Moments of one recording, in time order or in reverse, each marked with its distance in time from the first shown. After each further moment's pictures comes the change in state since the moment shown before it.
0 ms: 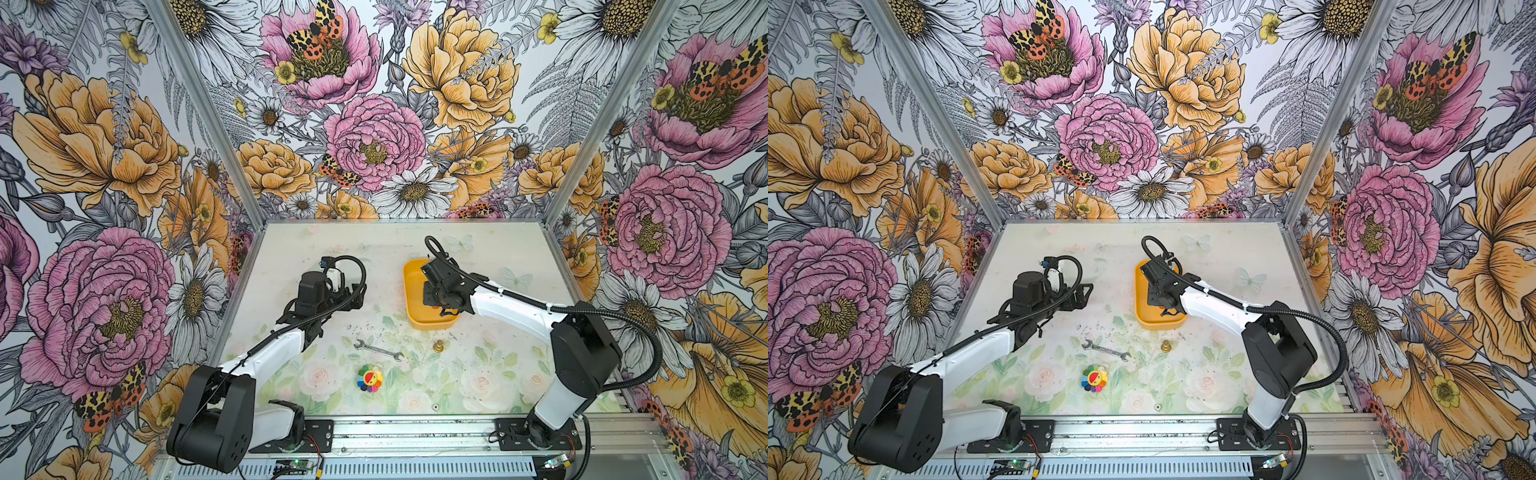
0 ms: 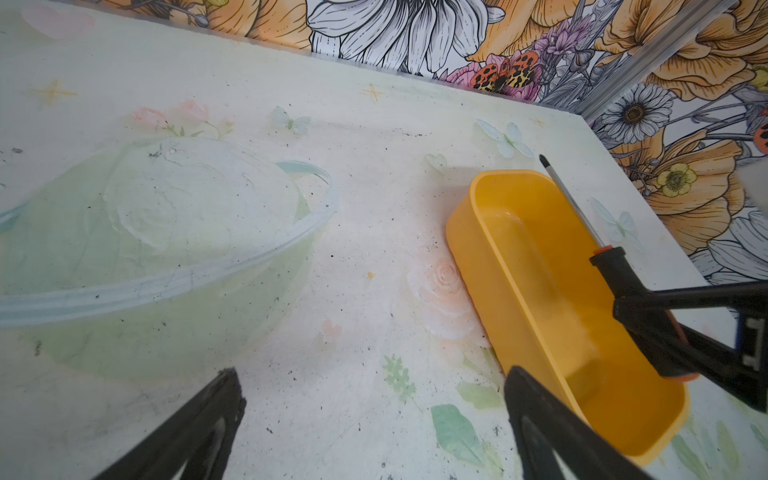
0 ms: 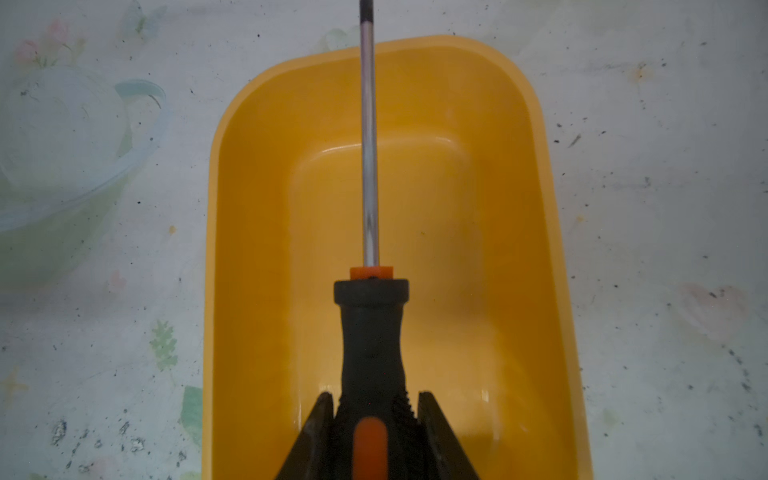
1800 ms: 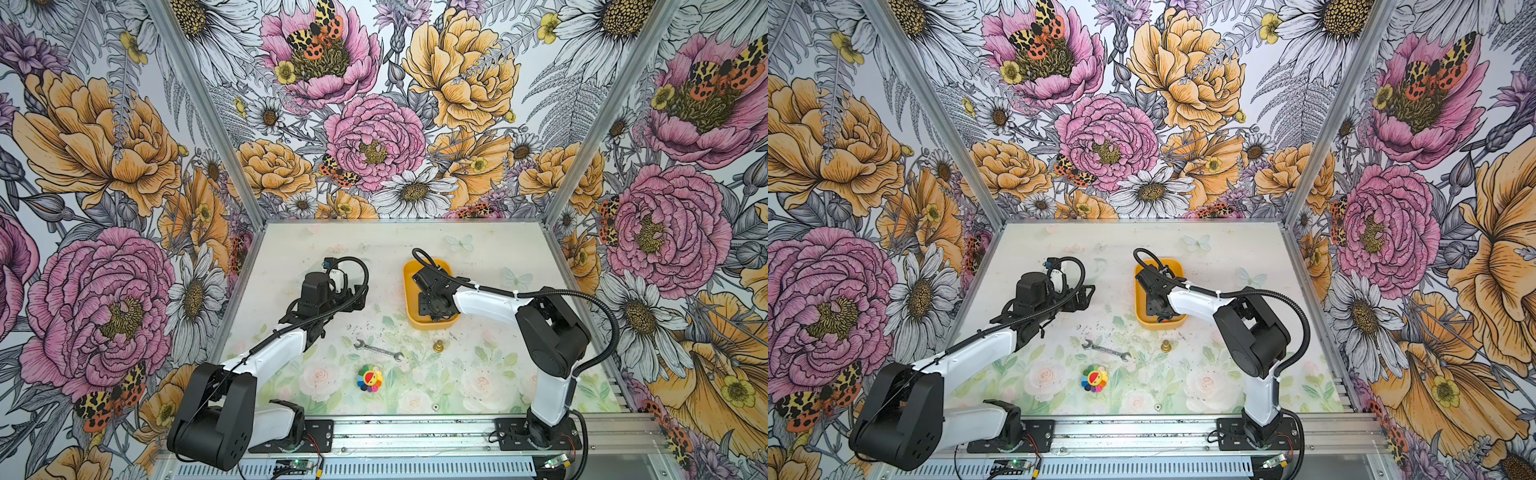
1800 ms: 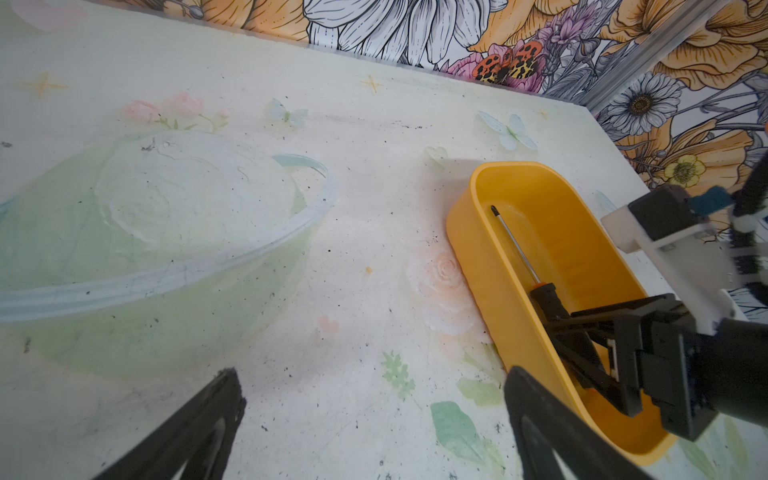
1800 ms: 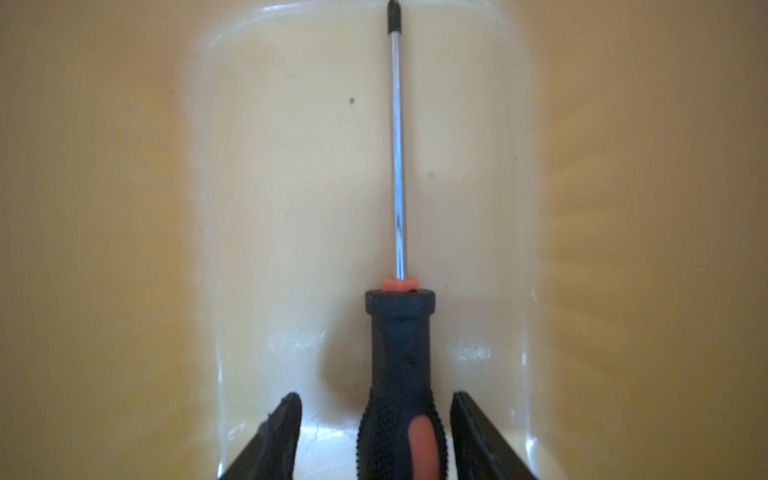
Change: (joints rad) left arm -0.021 0.013 0.000 0.000 -0.023 0.000; right arm 0.000 0.169 0.018 0.002 -0.024 -0.020
